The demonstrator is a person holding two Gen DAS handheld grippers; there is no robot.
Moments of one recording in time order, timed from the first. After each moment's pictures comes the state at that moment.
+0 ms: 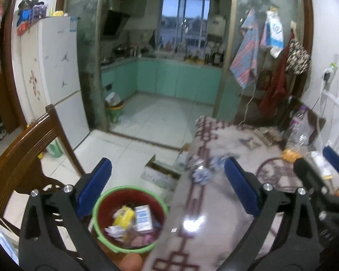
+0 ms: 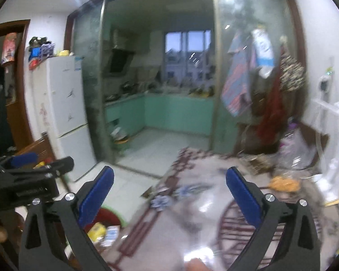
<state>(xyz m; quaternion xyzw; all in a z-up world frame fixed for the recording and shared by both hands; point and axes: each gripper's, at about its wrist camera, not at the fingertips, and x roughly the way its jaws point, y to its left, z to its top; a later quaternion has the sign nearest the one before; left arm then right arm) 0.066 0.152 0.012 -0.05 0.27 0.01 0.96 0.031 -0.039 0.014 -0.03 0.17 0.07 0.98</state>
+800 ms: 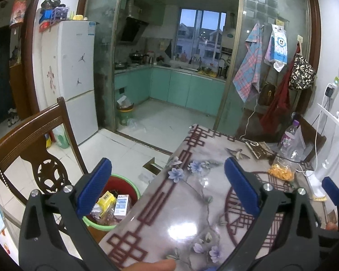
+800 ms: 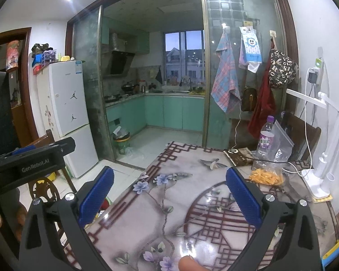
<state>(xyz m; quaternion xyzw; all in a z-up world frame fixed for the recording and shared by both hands) 0.018 0.051 0.027 -0.08 0.25 0.08 0.96 -0.017 -0.145 0.020 -0.01 0.20 0.10 0.97</state>
